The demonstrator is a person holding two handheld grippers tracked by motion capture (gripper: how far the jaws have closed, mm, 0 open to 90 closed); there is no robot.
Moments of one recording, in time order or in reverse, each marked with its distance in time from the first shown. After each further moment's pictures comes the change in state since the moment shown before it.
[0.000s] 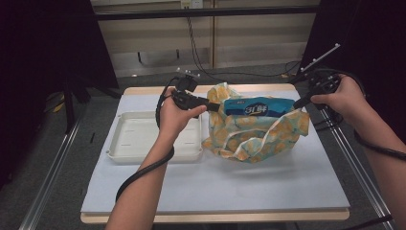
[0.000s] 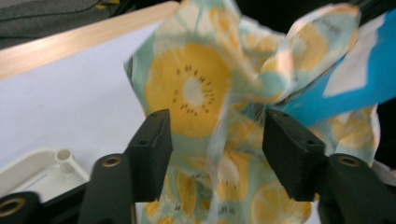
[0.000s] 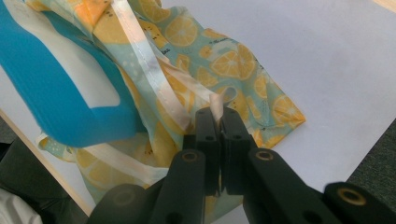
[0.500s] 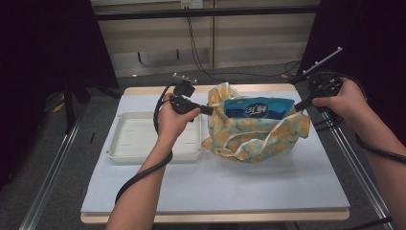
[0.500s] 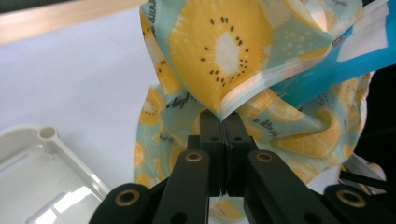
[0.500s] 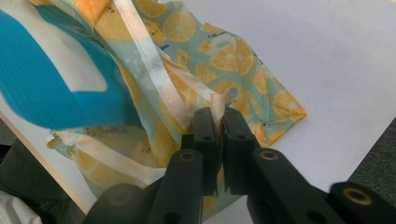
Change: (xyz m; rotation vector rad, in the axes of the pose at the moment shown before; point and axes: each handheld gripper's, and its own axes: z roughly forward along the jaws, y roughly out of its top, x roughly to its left) left arm 0.006 -0.010 0.000 0.027 -0.065 -0.068; right arm -0.004 -0.008 0.003 -0.003 0.004 0.019
